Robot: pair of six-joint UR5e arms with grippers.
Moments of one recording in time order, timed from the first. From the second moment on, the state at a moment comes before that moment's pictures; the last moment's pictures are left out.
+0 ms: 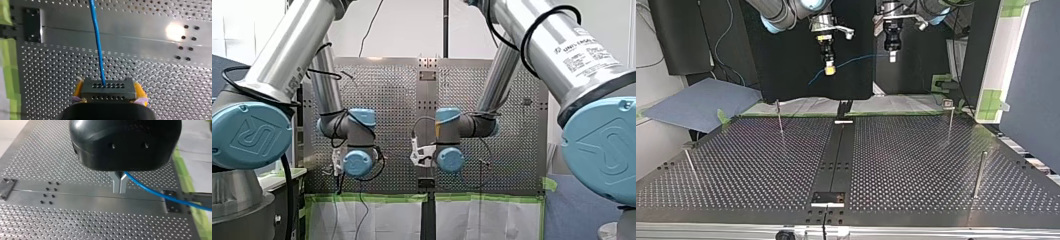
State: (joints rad) left arm -0.60 -2.02 -2.45 -1.87 -2.21 -1.64; right arm 2.44 -0.93 1.94 -0.96 1.90 1.49
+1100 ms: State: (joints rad) left arm -0.64 -1.89 -2.36 -1.99 -2.26 -1.72; right arm 2.41 -1.07 1.92 -0.76 1.92 1.64
